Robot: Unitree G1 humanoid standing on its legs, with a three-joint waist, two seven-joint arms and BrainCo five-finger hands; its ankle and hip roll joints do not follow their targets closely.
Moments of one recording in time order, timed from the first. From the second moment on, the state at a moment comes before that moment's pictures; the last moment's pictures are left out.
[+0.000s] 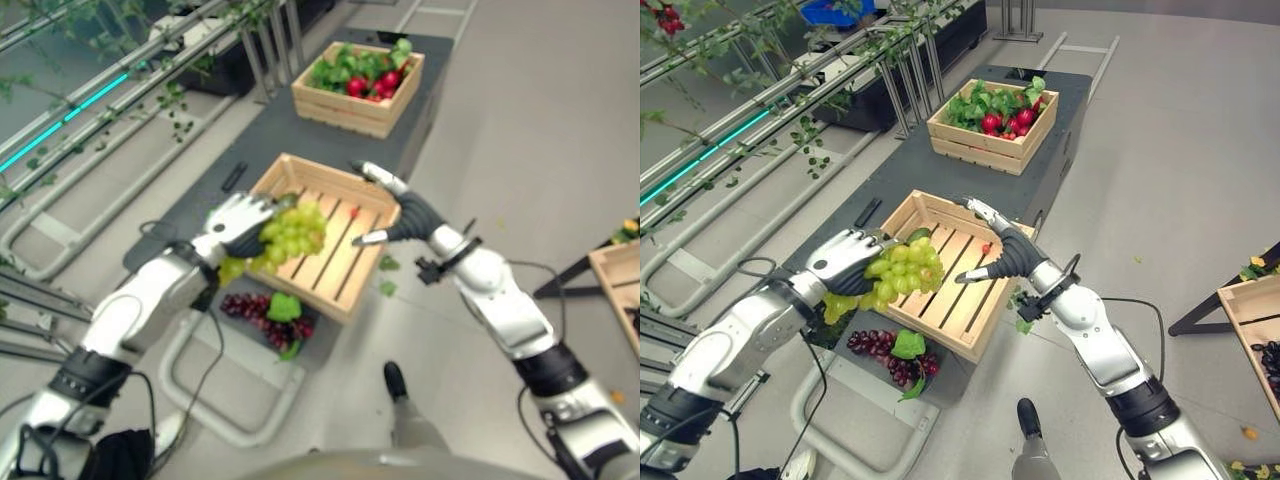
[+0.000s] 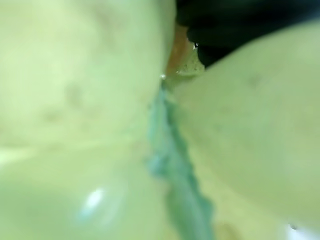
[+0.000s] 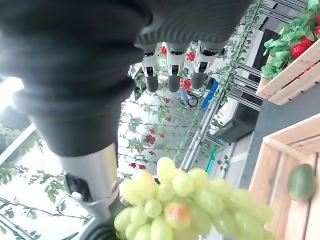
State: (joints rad) left arm -0.26 0.81 -0.21 -0.12 0.77 -0.23 -0.08; right arm -0.36 -0.49 0.32 -0.18 -0.03 -0.05 0.17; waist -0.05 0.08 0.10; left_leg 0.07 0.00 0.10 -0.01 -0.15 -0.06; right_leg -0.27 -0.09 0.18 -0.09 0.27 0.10
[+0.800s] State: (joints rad) left arm -0.40 0.73 -0.29 -0.12 0.76 -0.22 -0.06; right arm -0.40 -0.42 0.41 -0.09 -0.06 -0.05 0.13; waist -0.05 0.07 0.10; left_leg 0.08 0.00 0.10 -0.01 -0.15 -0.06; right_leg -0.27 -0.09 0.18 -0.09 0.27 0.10
